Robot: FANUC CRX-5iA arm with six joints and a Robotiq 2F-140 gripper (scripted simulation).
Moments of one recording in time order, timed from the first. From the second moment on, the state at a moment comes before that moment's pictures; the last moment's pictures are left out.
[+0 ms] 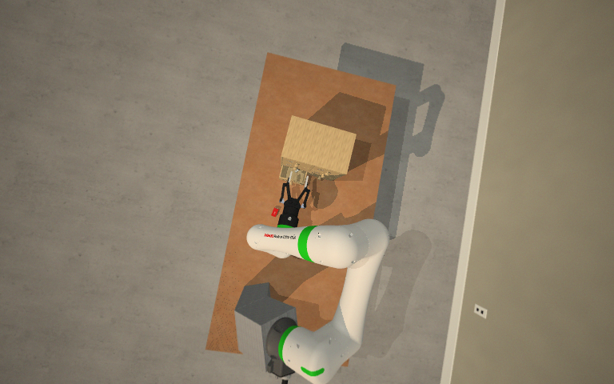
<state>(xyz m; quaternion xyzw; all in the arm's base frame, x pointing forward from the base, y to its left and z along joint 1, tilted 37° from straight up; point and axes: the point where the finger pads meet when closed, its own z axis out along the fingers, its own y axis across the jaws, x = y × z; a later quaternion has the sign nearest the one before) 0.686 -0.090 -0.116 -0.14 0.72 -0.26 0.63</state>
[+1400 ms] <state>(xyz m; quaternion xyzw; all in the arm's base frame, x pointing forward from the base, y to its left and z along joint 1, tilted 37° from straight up) 0.571 -0.085 -0.135 -0.14 0.72 -0.26 0.63</state>
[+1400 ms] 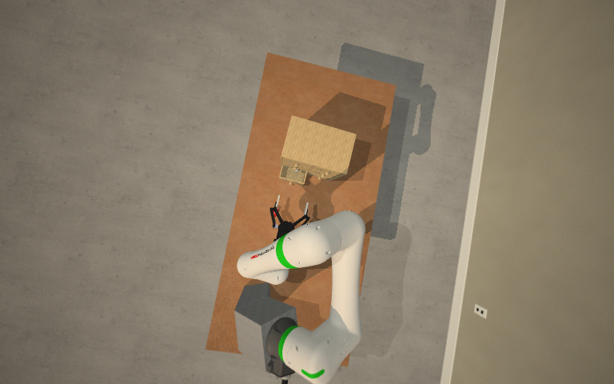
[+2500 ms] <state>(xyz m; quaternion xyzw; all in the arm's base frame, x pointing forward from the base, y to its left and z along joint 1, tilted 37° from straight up) 0.513 -0.083 -0.145 -0.14 0.72 -0.26 0.63</state>
